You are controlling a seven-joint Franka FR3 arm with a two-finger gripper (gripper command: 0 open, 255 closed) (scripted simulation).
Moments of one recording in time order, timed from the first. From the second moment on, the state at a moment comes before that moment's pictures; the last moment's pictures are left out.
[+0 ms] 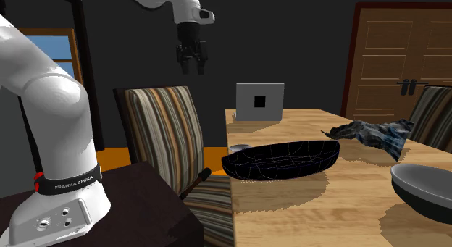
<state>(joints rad) 0.03 -0.66 -0.04 -2.41 -0.02 1.81 -0.11</state>
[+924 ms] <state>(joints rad) 0.04 -0.22 -0.16 -2.40 -0.20 2.18 -0.55</state>
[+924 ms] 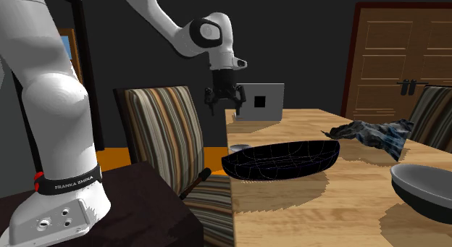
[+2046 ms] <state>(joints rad) 0.02 0.11 -0.20 -2.35 -0.28 2.44 -0.72</state>
